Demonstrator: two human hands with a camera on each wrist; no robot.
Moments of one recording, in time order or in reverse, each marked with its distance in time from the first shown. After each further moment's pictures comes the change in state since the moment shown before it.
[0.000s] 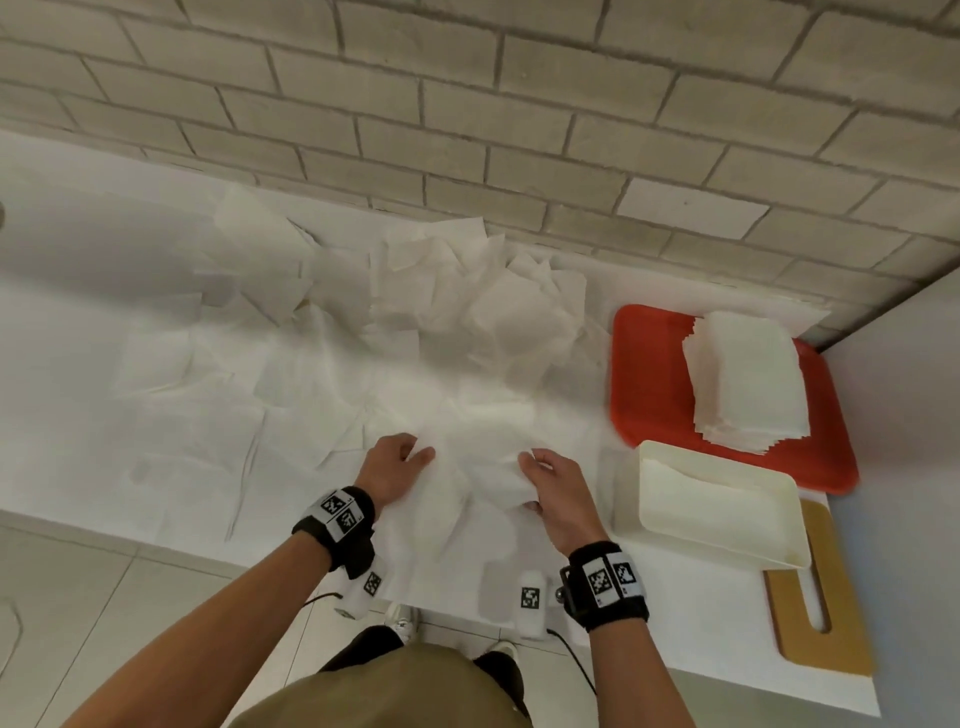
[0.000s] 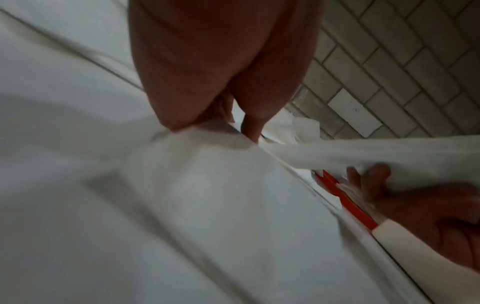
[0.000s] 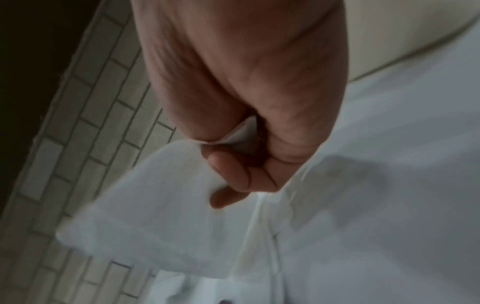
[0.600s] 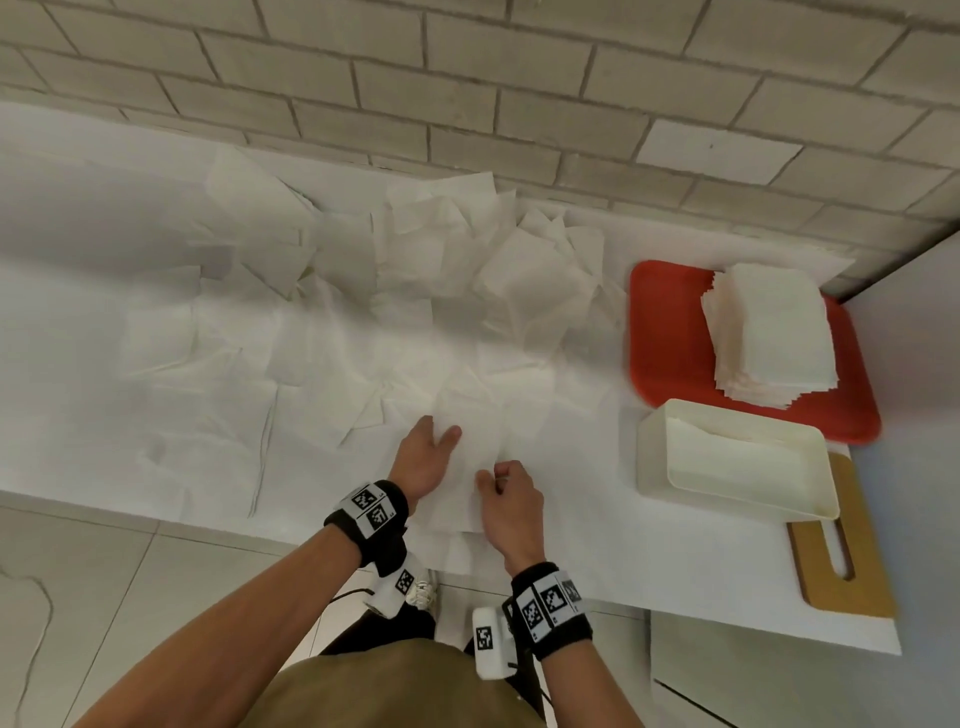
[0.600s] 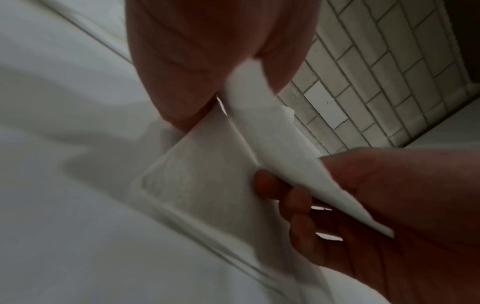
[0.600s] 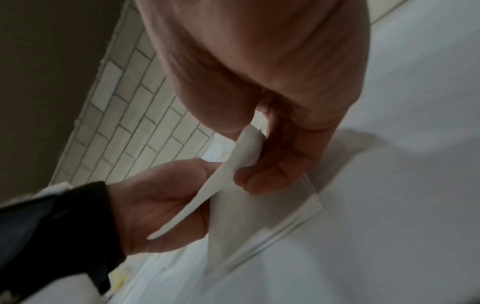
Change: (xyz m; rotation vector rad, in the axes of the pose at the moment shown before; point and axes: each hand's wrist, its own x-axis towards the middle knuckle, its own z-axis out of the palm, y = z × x) left_hand -0.032 0.005 0.018 -0.088 -0.024 -0.019; right_hand -0.052 0.051 0.091 -0.360 0.177 -0.048
